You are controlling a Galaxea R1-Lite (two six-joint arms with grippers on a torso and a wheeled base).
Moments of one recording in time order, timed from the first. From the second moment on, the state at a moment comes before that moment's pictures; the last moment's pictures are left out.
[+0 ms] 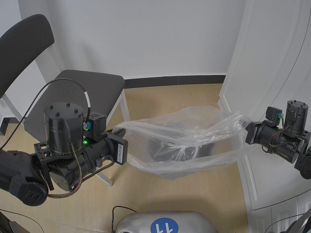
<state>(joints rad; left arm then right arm) -0.71 1.61 -0.66 -0.66 0.30 -0.03 0.36 1.54 -0.54 -0.80 -0.06 0.20</state>
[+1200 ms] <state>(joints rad) -0.55 1.62 -0.71 -0.68 0.30 0.01 0.33 1.44 -0.40 -0.80 -0.14 -0.09</state>
